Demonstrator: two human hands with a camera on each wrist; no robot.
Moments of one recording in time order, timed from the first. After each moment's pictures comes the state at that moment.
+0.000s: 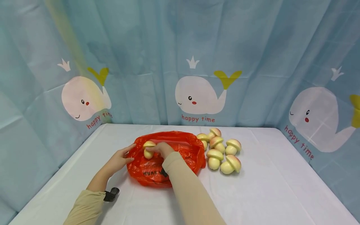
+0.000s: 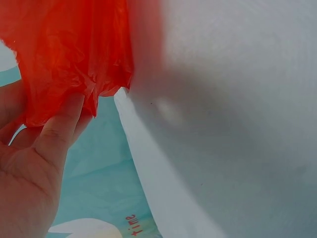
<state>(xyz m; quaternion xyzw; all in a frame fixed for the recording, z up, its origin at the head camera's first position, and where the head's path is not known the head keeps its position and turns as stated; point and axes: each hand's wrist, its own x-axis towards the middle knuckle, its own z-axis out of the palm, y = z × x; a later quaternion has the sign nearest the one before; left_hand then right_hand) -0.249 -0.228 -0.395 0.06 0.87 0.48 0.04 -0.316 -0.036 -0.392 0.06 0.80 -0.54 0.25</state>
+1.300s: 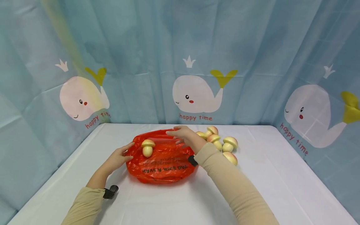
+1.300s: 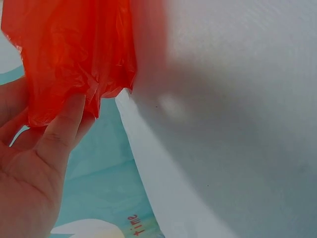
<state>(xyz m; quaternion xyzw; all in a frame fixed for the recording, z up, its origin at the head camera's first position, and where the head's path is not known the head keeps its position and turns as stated) -0.244 -0.223 -0.389 0.06 0.88 0.47 0.05 -0.312 0.059 -0.318 0.01 0.80 -0.56 0.24</state>
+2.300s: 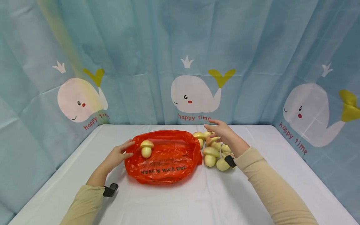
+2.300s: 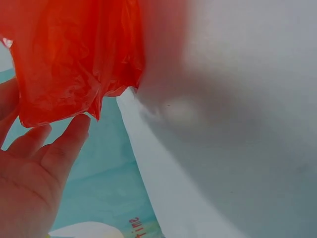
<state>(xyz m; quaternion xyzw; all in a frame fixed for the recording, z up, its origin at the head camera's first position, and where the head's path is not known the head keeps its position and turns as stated) -0.254 -0.222 -0.385 0.07 0.88 0.47 0.03 -0.307 0.195 -0.306 -0.01 0.82 -0.55 0.16</state>
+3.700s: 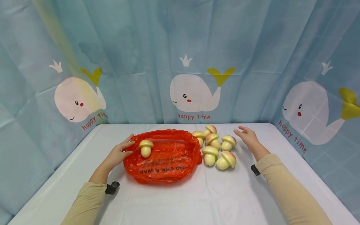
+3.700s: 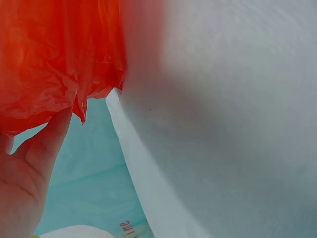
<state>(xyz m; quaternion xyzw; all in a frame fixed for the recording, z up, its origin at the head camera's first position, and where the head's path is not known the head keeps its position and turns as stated) -0.272 -0.225 -0.393 0.11 0.88 0.46 0.01 -0.320 0.303 -0.368 0.07 0.85 -0.51 0.07</state>
